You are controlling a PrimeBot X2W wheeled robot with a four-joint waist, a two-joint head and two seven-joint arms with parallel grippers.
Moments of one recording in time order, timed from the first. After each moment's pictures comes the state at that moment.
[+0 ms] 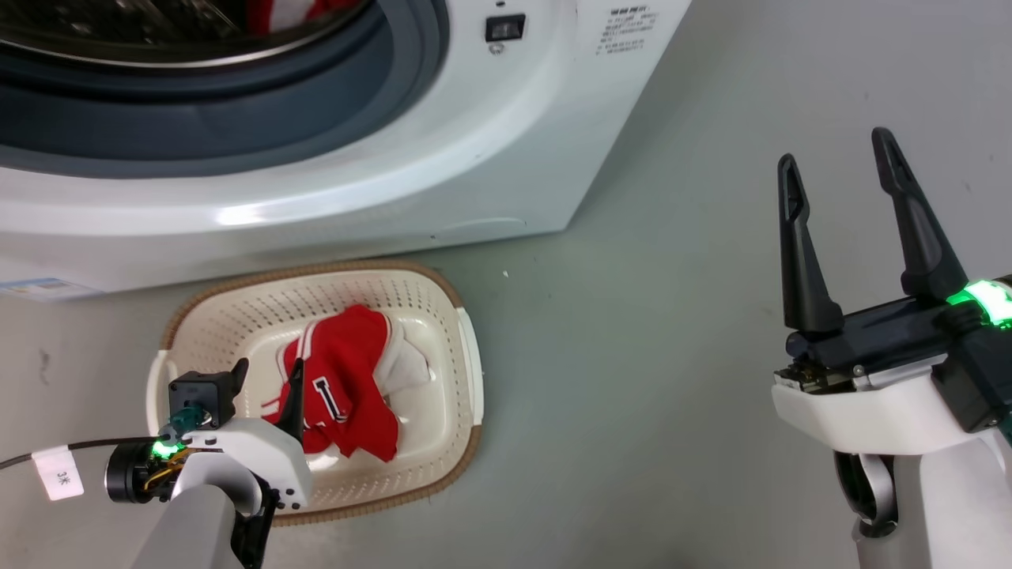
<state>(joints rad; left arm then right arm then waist) -0.42 0.26 -0.17 0.82 -0.30 -0.09 -0.26 -0.26 -0.05 0.08 -0.20 -0.03 0.13 -0.26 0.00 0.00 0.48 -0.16</state>
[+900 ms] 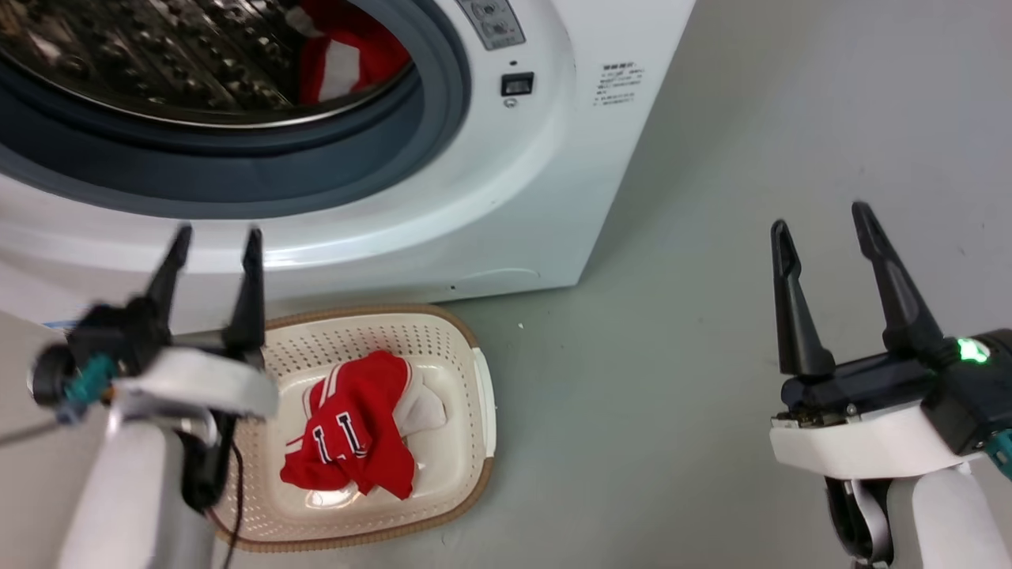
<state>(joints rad) -0.31 0.23 0.01 0.24 -0.23 -0.13 -0.24 -0.16 -0.05 0.07 -0.13 0.04 0.13 -0.26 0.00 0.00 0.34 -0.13</state>
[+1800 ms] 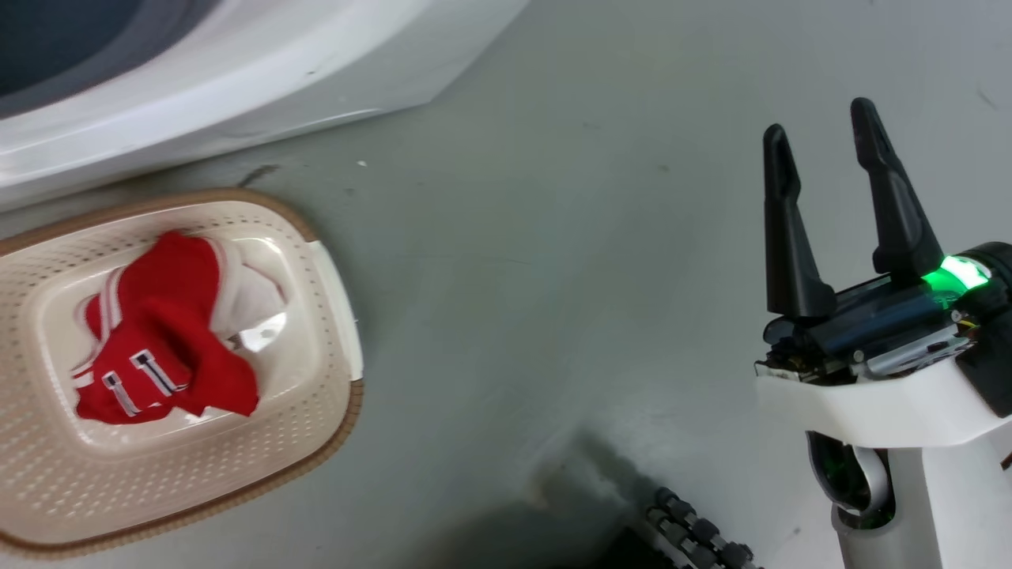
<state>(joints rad) -1.34 0.70 -0.30 0.50 -0.50 -0.13 0.59 -0.31 -0.05 0.15 -0.21 0.19 0.13 -0.26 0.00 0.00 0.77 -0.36</state>
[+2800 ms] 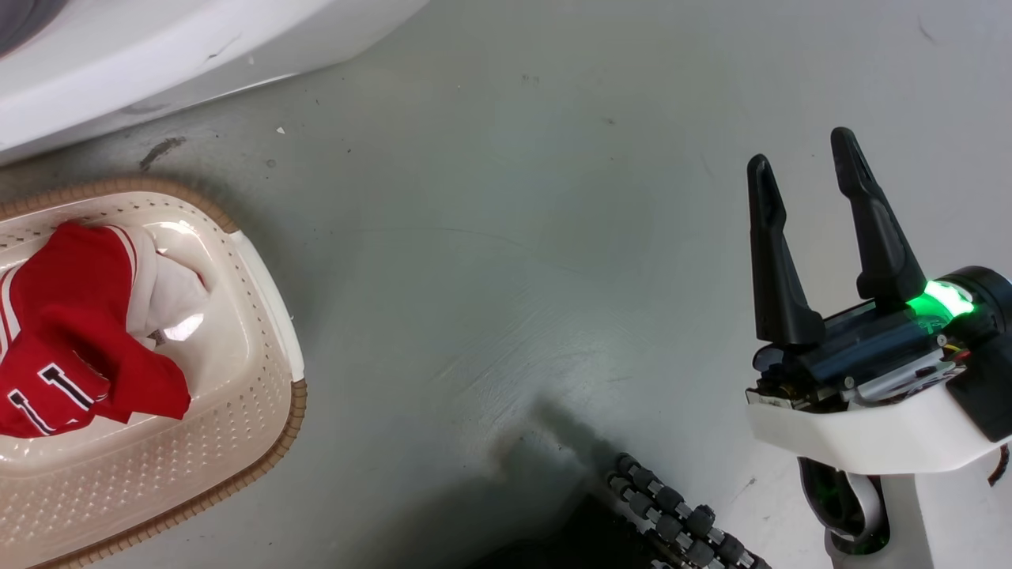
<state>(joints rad) -1.60 0.71 -0.45 0.86 -0.44 -0.12 0.73 -0.26 -0.05 0.18 -0.24 0.22 0.13 -0.26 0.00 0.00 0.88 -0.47</state>
